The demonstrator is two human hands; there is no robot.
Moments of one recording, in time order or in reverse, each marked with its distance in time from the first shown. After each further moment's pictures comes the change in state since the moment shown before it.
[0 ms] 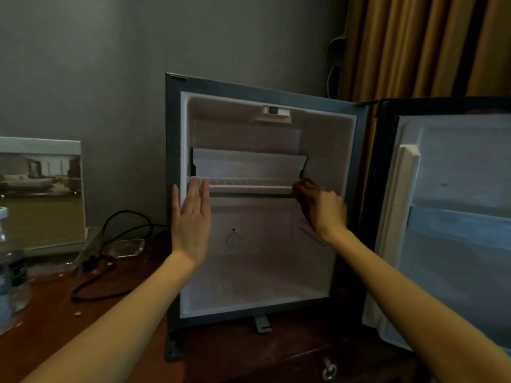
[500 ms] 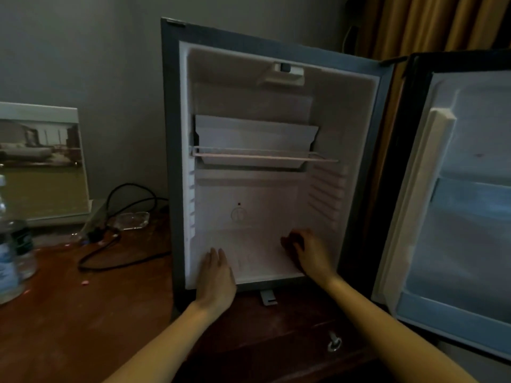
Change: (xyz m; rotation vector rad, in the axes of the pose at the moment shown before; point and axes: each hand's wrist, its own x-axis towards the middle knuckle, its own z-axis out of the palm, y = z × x) left_hand -0.120 0.055 0.070 -0.591 -0.671 -0.117; right_hand -0.124 0.019 0.092 0.266 -0.386 0.345
